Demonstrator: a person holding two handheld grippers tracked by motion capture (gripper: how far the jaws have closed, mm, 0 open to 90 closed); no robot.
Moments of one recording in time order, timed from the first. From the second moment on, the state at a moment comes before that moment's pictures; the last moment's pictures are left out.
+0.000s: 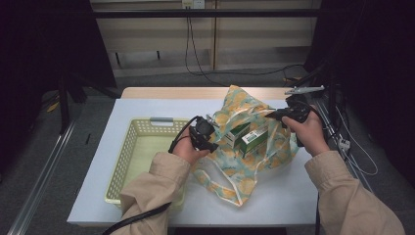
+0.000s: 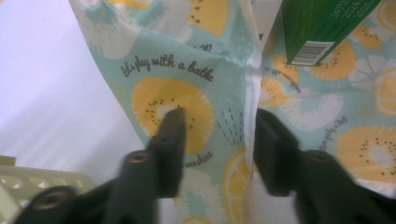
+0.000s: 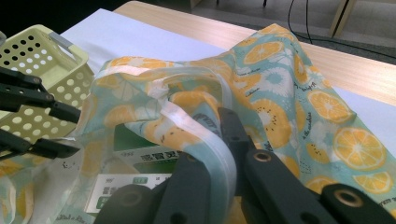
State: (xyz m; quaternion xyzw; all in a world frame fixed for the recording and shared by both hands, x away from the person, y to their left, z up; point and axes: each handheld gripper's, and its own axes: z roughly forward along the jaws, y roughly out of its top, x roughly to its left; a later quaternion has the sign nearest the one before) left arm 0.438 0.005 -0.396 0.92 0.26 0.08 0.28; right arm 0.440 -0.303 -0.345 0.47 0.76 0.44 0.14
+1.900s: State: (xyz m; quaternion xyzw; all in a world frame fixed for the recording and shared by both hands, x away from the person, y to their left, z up) left arm 0.493 0.014 -0.187 0.82 0.34 0.05 0.47; right arm 0.434 -0.279 -0.236 0.40 0.75 0.49 0.17
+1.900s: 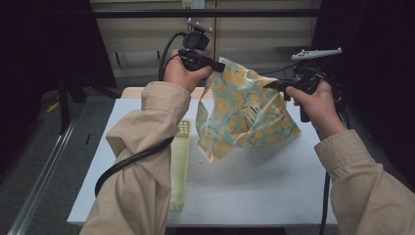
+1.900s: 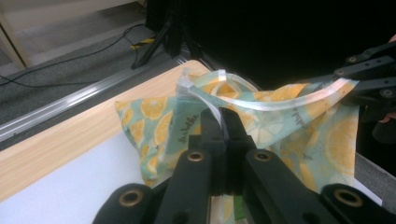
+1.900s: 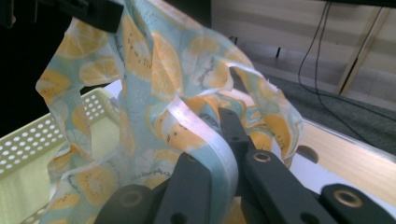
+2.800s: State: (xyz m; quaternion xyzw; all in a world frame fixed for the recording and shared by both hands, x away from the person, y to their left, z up) left arm 0.464 0.074 -0.202 0.82 0.36 0.04 0.45; right arm 0.410 -0.247 -0.257 0.36 0.78 0.51 0.10
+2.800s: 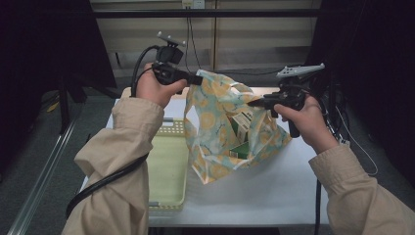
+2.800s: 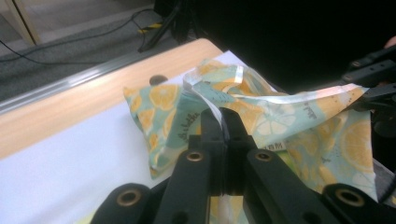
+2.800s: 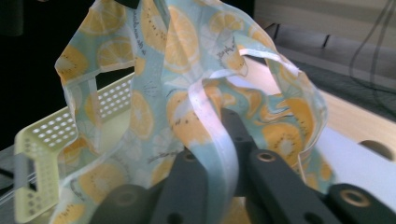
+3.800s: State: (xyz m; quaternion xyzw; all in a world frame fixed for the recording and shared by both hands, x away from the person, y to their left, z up) left arm 0.425 0.149 -0.280 0.83 0.31 0.11 0.45; right arm 0.372 -0.286 -0.334 0.40 0.78 0.47 0.14
